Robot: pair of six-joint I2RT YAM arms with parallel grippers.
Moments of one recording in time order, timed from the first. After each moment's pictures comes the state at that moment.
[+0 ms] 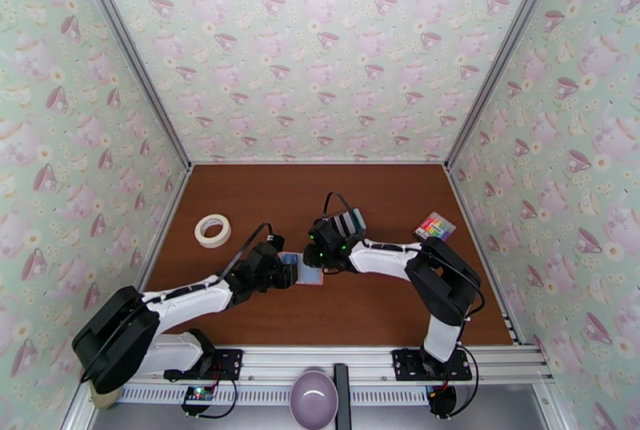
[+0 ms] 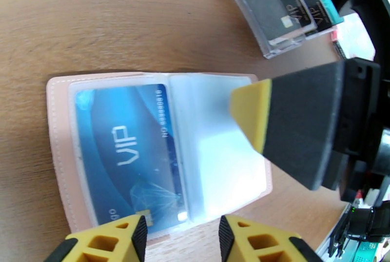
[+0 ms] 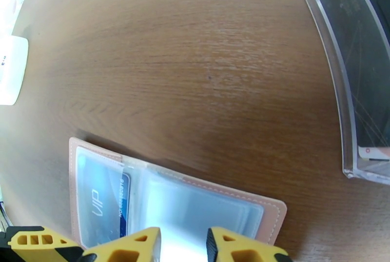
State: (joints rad) left arm -0.69 1.32 0.48 0.00 0.07 -0.66; right arm 0.85 1.82 1.03 -0.17 -0.01 0.75
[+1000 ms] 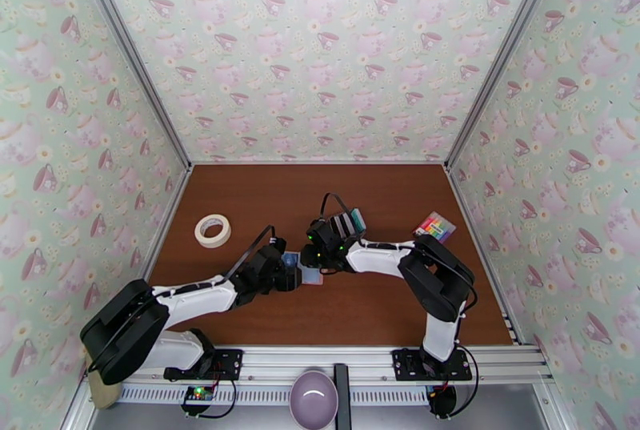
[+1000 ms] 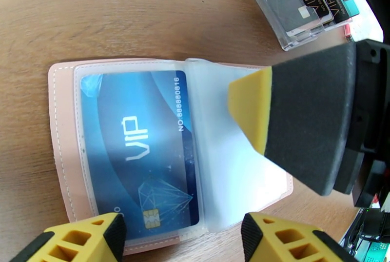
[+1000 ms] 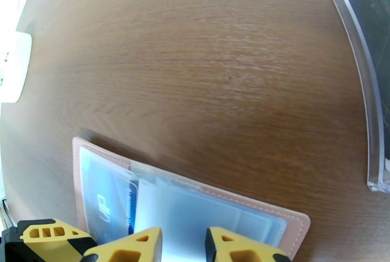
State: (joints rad) left arm -0.71 1.37 0.47 0.05 0.03 -0.64; right arm 0.85 1.86 1.04 -0.11 -0.06 0.76
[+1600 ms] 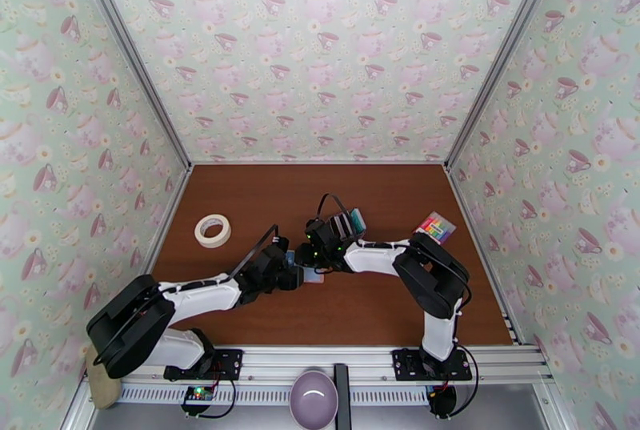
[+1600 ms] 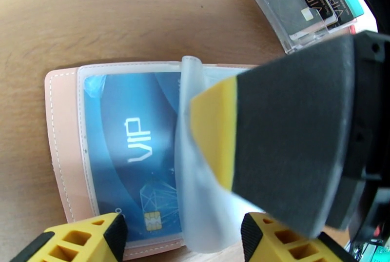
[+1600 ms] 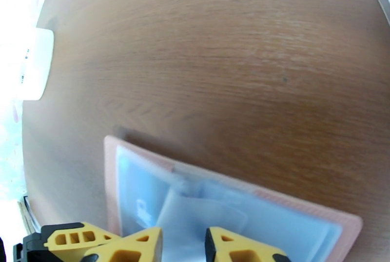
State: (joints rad) left arm -0.74 1.42 0.50 0.06 -0.02 -0.64; right arm 0.85 1.89 1.05 -0.01 -0.15 0.82
